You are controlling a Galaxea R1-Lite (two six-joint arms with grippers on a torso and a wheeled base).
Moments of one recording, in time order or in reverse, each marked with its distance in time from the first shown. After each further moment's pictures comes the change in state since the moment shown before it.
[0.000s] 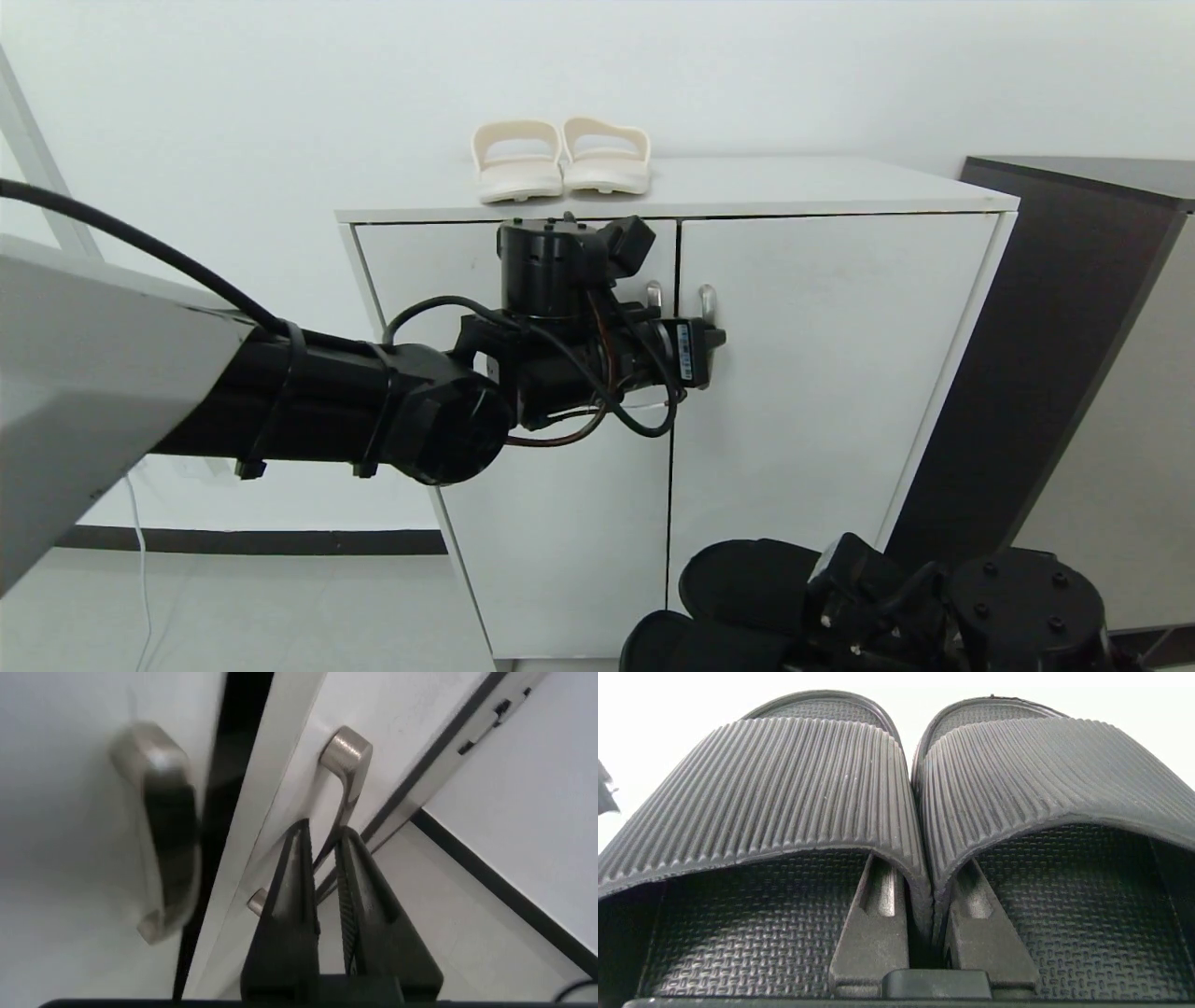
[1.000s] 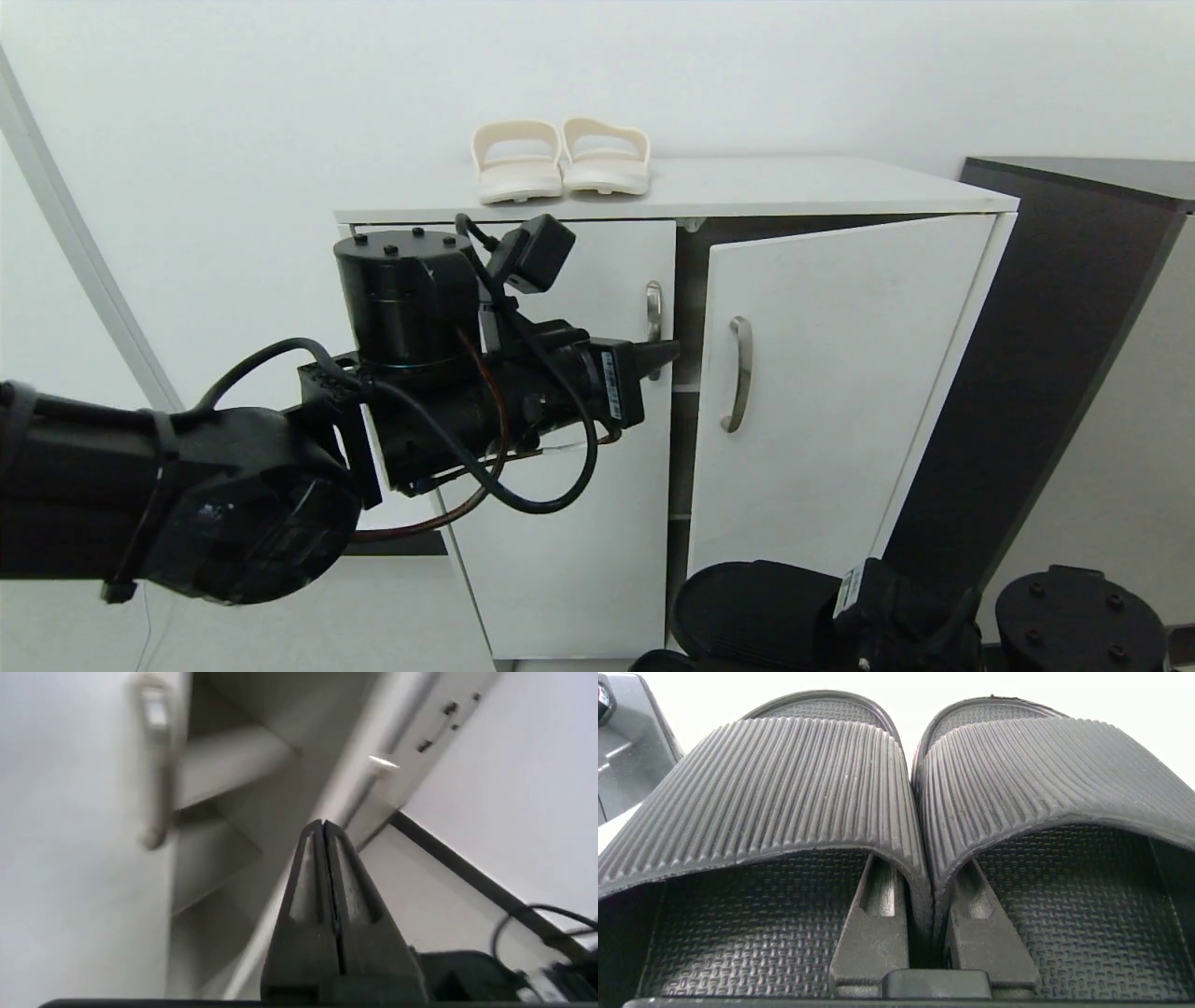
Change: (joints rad) left arm 0.026 -0.242 0.351 -0.197 -0.035 -0.003; right arm 0.020 -0.063 0.045 0.001 0.076 -0.005
